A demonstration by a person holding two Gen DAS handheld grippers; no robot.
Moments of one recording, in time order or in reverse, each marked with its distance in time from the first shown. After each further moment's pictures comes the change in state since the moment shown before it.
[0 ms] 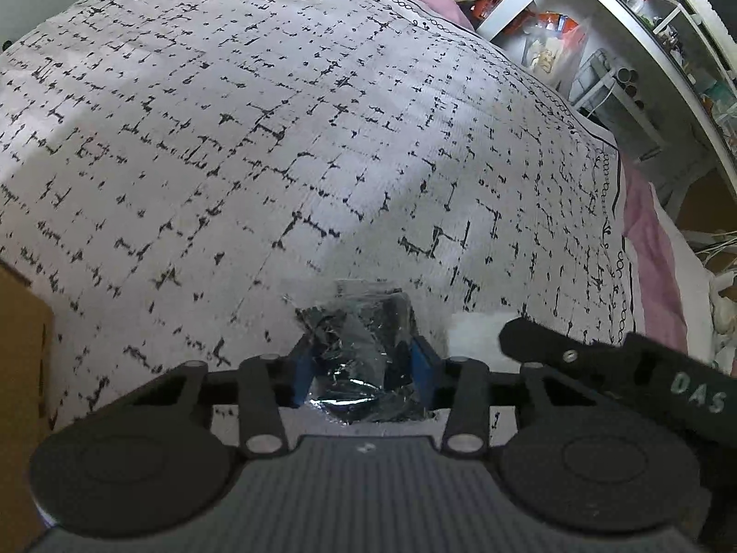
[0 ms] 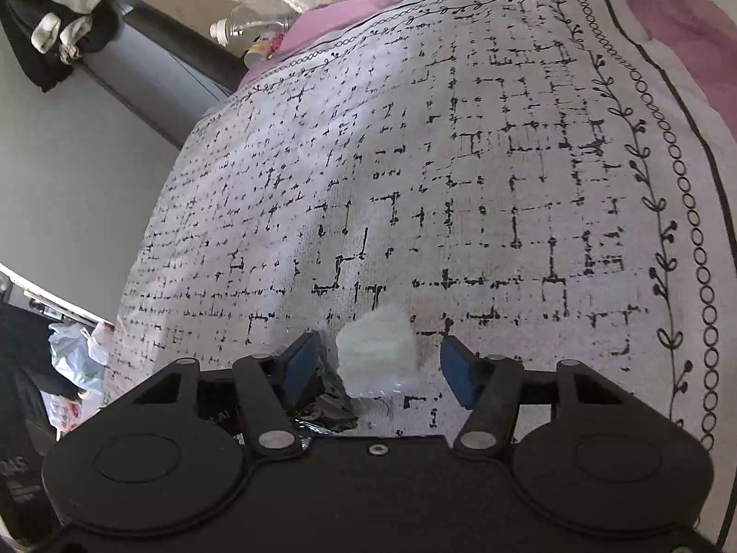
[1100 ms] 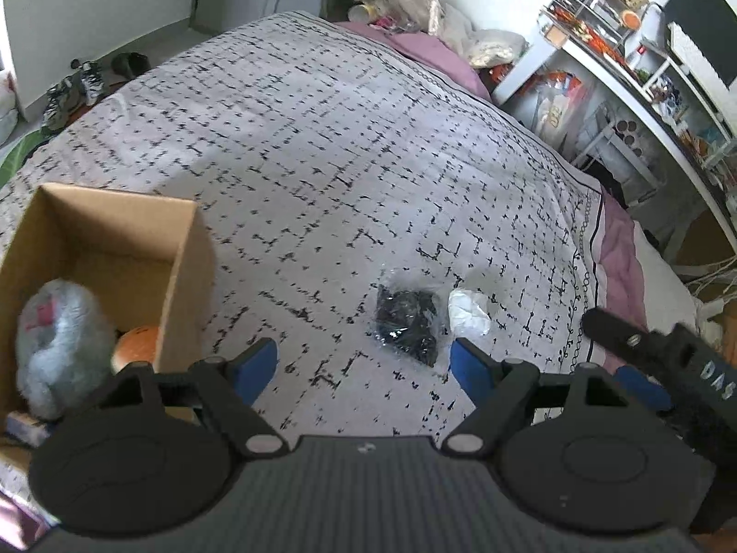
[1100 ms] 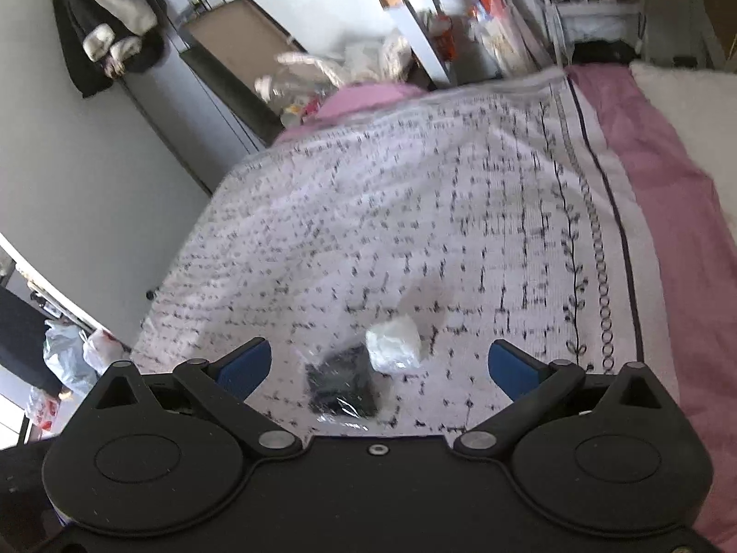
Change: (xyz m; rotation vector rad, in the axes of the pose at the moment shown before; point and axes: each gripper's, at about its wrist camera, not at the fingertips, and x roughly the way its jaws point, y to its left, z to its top) left arm -0.140 0.000 -0.042 -0.051 -0.114 0.082; right arm -0.112 0.025 -0.027 -0.104 -0.165 -0.038
